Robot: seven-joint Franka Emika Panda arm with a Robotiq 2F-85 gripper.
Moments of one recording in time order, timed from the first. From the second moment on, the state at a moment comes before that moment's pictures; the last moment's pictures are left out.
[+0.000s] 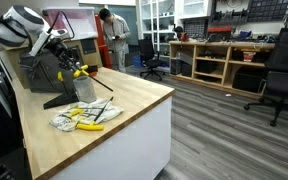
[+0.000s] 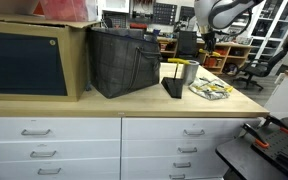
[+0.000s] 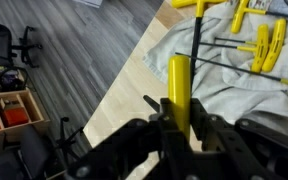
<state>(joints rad) 0.14 0.27 0.01 -1.94 -0.80 2.02 0.22</state>
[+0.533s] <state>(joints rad) 0.14 0.27 0.05 -2.12 -0.90 2.01 0.03</state>
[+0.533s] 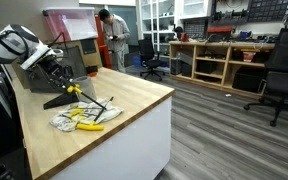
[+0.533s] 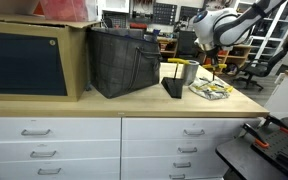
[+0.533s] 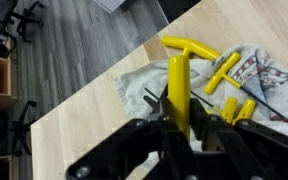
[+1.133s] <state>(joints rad) 0.15 0.27 0.13 -2.17 -1.04 2.01 0.00</state>
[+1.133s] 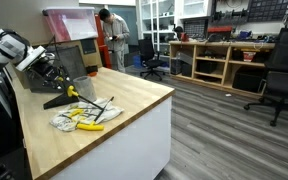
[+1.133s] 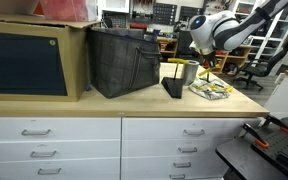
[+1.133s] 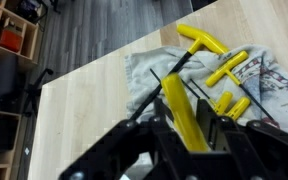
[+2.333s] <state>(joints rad) 0.09 0.16 0.14 -1.95 -0.36 2.00 -0.35</state>
